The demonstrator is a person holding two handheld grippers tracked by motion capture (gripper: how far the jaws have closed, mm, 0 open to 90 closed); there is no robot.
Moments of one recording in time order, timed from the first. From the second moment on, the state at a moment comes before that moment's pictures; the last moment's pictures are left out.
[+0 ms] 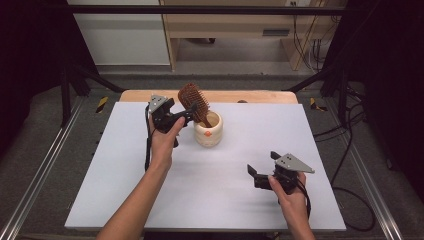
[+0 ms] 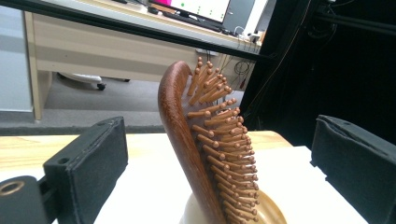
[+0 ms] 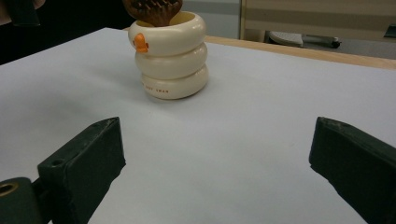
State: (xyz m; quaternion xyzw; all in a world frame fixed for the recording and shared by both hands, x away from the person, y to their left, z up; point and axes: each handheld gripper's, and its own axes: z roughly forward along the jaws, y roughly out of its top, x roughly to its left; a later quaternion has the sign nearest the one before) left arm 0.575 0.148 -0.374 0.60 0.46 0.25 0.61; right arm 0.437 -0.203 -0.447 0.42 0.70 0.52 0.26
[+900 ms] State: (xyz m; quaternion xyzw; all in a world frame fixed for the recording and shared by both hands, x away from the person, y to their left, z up) left arm 0.535 0.167 -0.367 0.64 0.41 0.28 0.58; right arm 0.437 -0.205 -0.446 0.42 0.70 0.52 0.26
